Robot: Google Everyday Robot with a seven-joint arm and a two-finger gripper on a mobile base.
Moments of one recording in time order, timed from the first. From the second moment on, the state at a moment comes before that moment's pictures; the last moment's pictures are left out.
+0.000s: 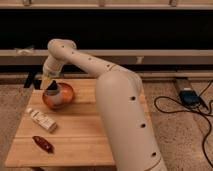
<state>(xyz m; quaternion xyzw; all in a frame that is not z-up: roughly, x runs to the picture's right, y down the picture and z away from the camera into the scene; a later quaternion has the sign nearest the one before) -0.339 -0.036 0.800 -0.33 -0.33 0.01 0.88</state>
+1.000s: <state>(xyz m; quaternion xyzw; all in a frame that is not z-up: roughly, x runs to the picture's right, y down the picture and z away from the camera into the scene) -0.320 -0.031 0.807 -0.37 -0.33 0.05 0.87</state>
